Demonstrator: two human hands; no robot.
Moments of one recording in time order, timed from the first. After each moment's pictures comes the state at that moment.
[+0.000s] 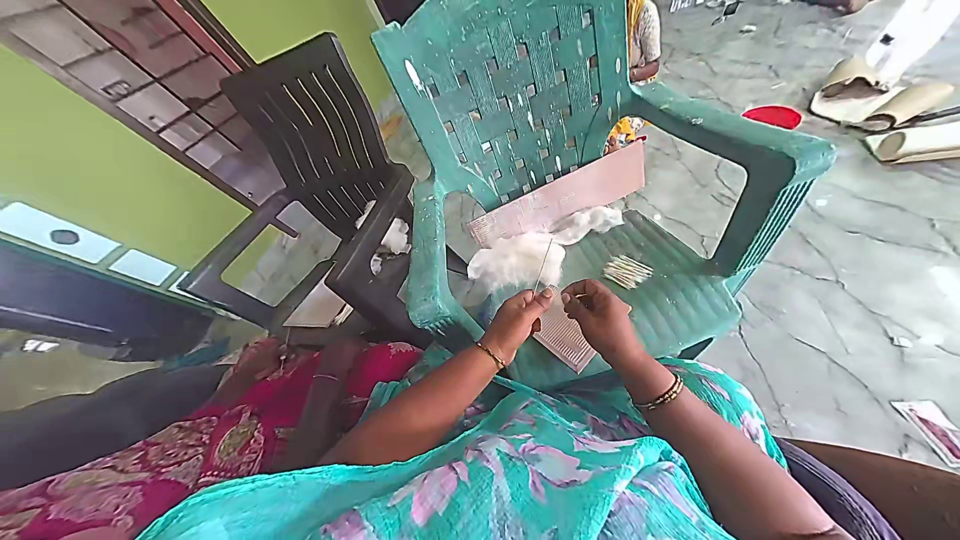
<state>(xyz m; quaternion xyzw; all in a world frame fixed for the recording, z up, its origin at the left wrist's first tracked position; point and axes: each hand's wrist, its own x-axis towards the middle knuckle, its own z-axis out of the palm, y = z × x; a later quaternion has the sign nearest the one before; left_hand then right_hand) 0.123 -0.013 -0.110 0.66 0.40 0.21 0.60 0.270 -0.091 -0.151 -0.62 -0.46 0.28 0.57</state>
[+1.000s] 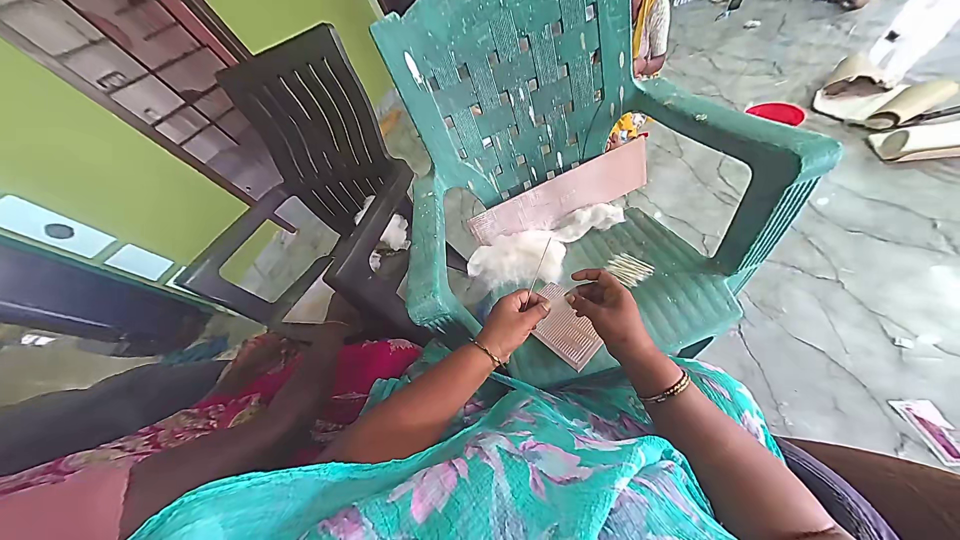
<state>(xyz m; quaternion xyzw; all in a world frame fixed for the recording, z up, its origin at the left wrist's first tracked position) 0.116 -0.008 -0.113 0.69 0.42 0.20 0.56 0.279 -0.090 -0.152 -0.56 -0.40 0.35 0.63</state>
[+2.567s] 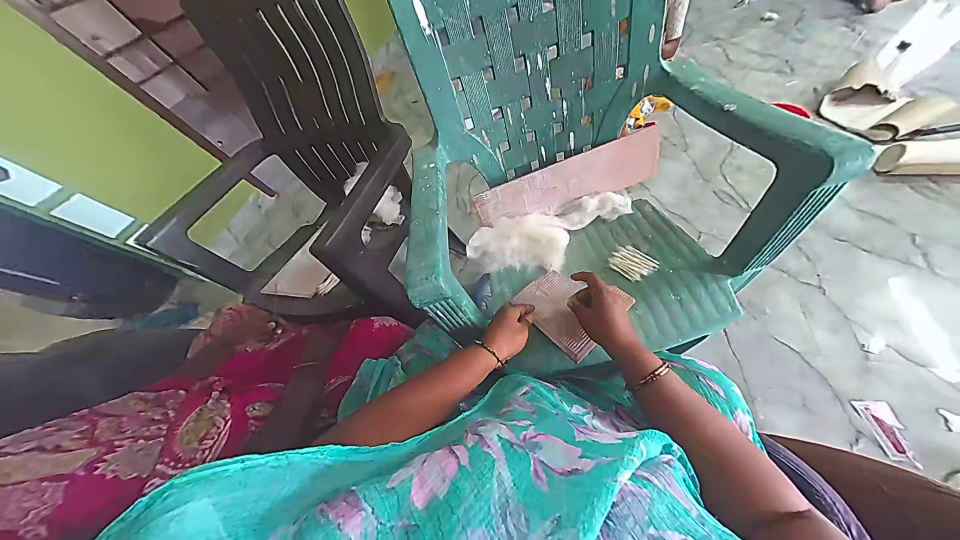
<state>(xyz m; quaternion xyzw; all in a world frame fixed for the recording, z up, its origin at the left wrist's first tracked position) 0.102 0.003 -0.157 0.76 0.48 0.01 0.44 0.278 -0.073 -0.177 -0.73 -0.49 0.27 0.38</state>
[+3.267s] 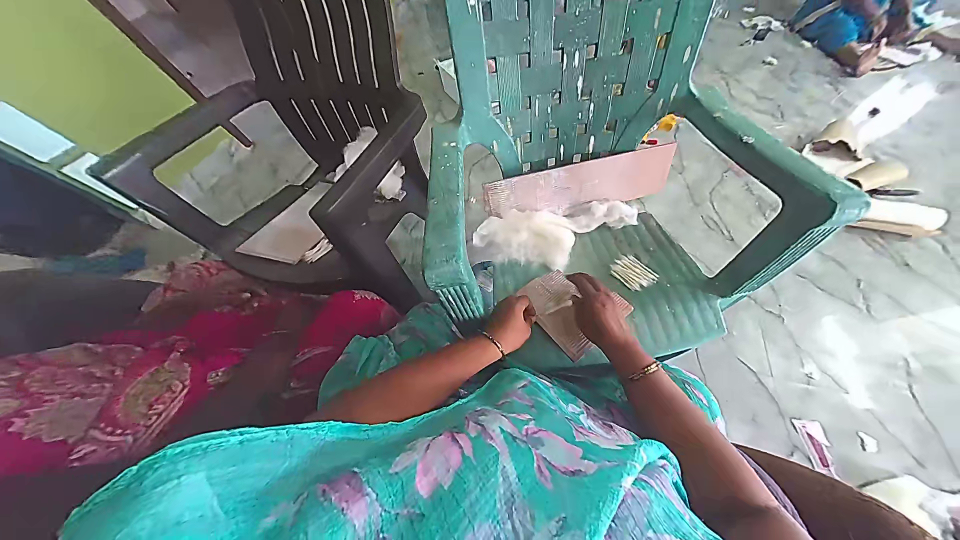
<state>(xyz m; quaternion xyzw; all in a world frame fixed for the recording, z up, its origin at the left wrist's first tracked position) 0.097 0.010 -0.165 0.83 0.44 -0.01 0.35 0.284 -0.057 -0.195 -0.72 -0.63 0.12 0.26</state>
